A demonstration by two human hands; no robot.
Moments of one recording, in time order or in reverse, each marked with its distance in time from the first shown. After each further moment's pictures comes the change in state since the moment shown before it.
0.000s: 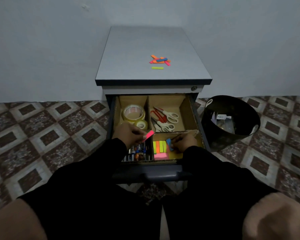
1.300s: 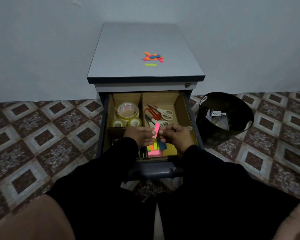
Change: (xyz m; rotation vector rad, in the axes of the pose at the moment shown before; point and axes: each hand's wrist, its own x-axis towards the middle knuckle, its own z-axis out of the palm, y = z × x) left_hand 0.001 0.017 0.048 -0.584 -0.074 -0.290; right_hand -0.037 -0.013 -0.005 0.630 -0.191 -0.268
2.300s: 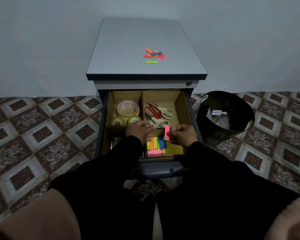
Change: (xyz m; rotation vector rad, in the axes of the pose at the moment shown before) left_hand 0.010 -0.003 0.009 0.101 0.111 0.125; right_hand 0.019 0.006 -0.021 -0.209 0.168 0.113
